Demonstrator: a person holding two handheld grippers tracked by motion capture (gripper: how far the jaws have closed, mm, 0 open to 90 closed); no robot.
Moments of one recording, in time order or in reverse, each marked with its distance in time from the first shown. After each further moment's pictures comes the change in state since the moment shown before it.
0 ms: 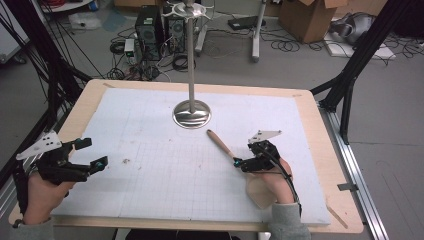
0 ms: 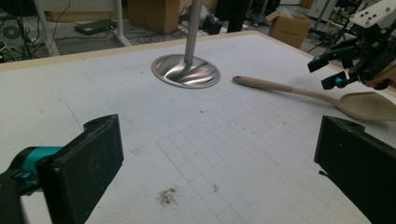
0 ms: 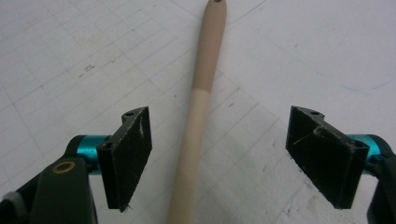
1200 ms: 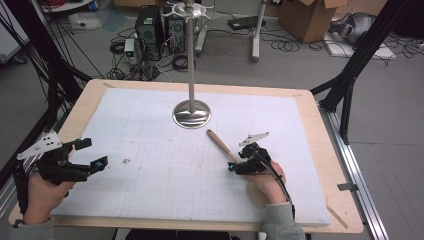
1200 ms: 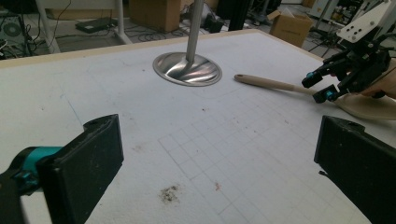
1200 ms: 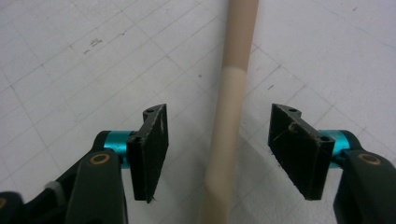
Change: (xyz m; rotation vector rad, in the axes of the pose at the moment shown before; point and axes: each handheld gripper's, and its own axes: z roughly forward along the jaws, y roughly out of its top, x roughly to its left) left arm 0.002 -0.002 0.000 0.006 0.002 -0.004; right arm 0.010 -0.003 0.025 0.099 0.055 0.018
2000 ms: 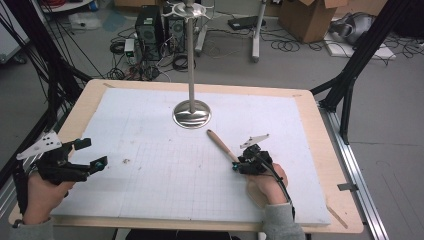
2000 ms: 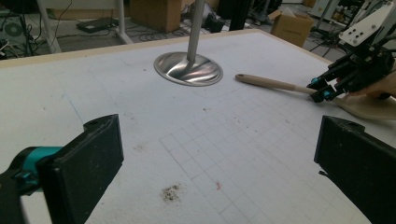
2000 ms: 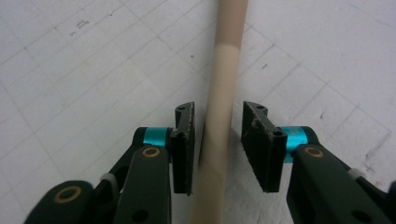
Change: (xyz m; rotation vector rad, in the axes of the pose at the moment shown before) left arm 0.000 0.000 -0.001 -0.002 0.004 -0.001; right arm 0.001 -0.006 -0.002 0.036 -0.036 0.005
